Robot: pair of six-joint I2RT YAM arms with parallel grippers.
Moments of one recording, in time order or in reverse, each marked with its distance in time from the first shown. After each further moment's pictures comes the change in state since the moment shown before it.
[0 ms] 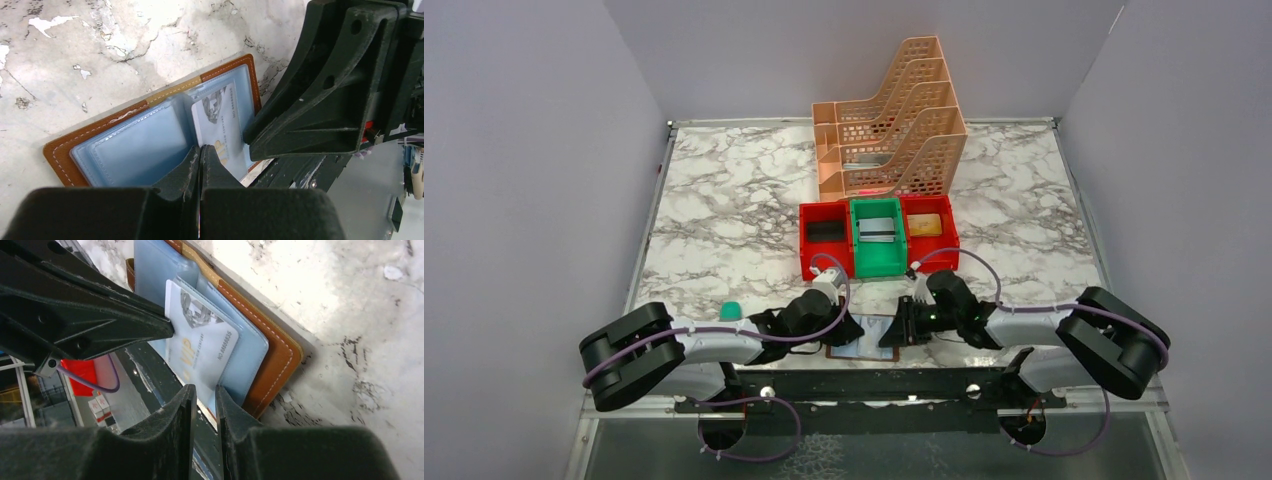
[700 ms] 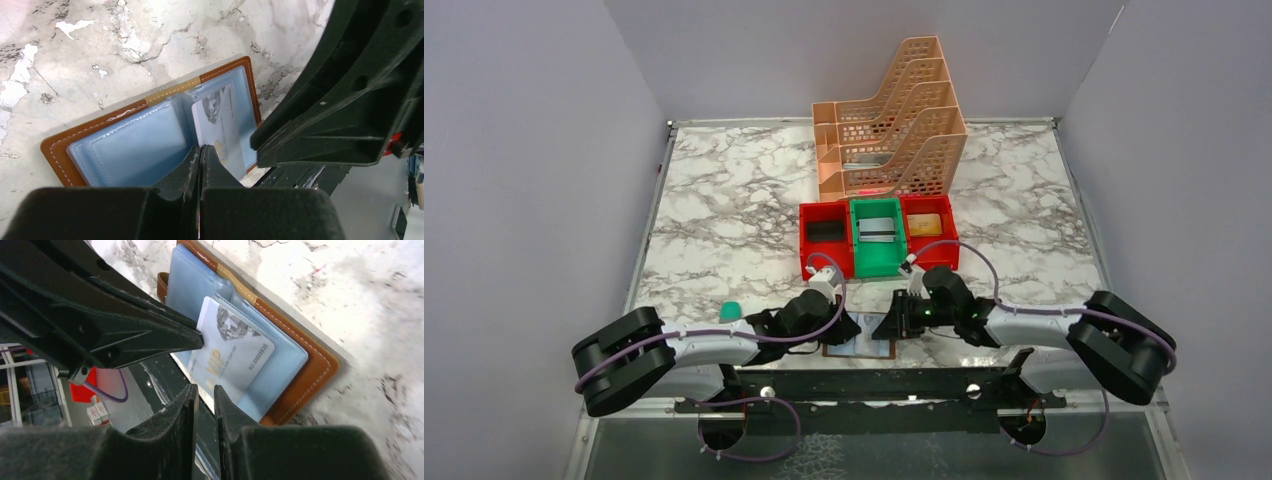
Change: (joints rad) left arm 0.000 -0.047 -0.001 -0.049 -0.037 -0.004; right arm 0.034 -0.054 0.043 -0.021 0.036 0.003
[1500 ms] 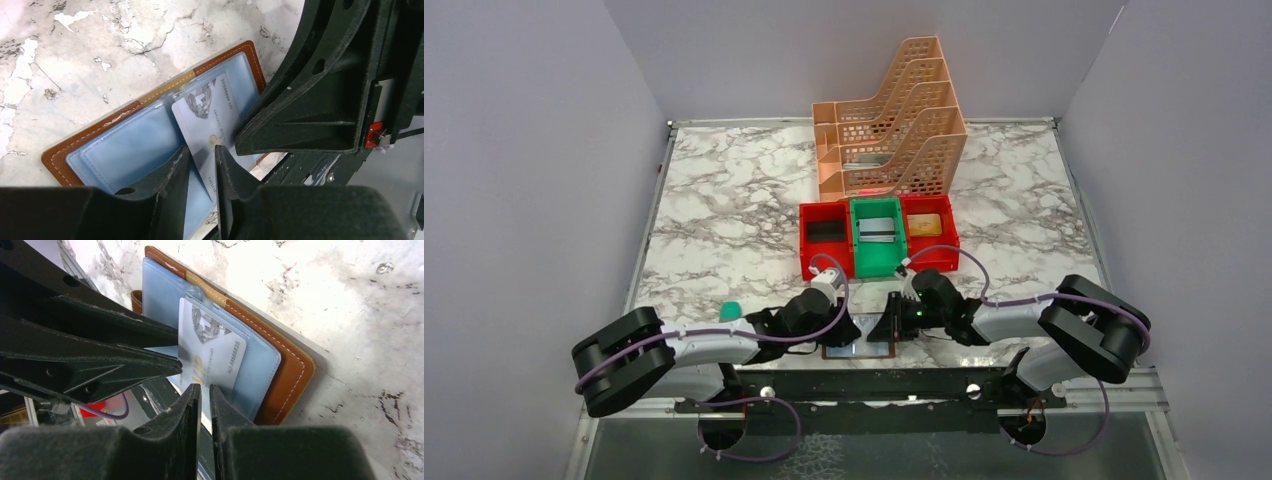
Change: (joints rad) left arm 0.004 -0.008 0.008 -0.053 0.042 0.049; right arm 0.032 0.193 0.034 0.090 0.059 0.092
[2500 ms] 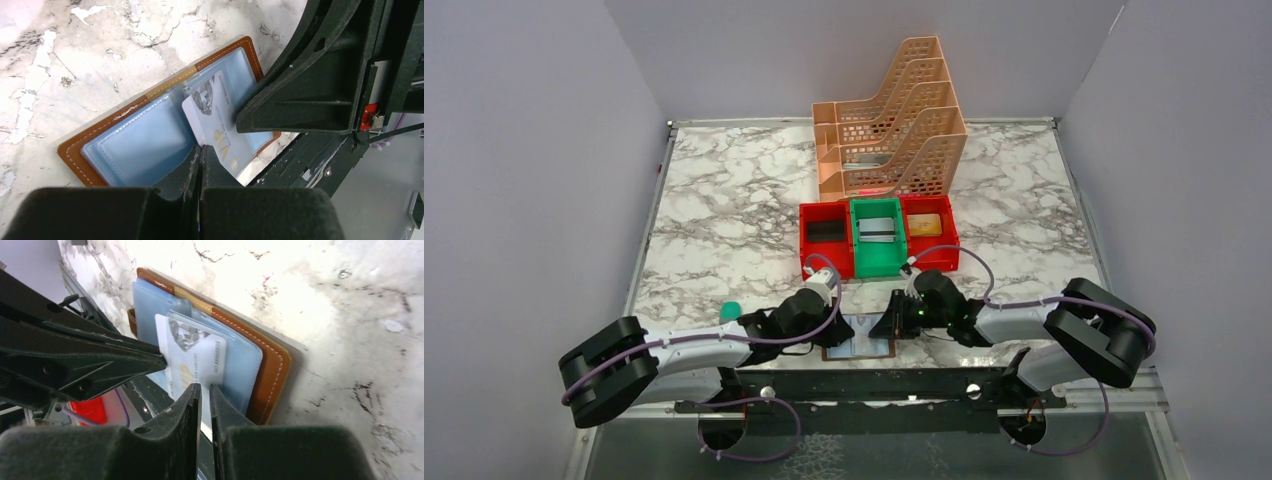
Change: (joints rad) left arm 0.013 -0.069 -0.010 -0.055 0.007 0.012; right arm 0.001 -0.025 -0.013 -0.002 0.055 0.035
